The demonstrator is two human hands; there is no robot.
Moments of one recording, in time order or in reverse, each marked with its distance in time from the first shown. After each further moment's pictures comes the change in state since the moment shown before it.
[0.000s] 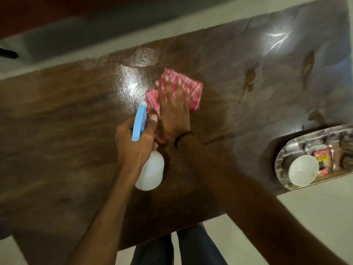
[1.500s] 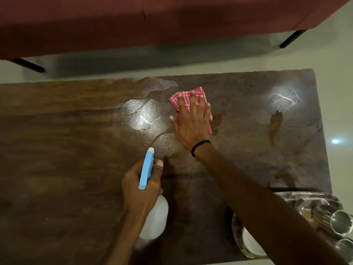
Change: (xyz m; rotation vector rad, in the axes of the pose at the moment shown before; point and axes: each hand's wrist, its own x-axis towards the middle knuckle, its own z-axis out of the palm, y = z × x) left_hand -0.090 0.035 0.148 -0.157 0.168 -0.111; right_hand 0.045 0.182 -0.049 -0.074 0.090 -0.124
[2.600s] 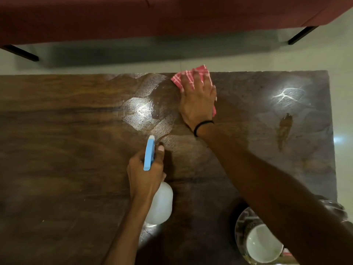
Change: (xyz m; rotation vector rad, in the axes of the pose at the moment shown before) left_hand 0.051 -0.010 0.018 0.027 0.041 -0.122; right_hand 0.073 -0.007 -0.007 0.084 0.146 0.037
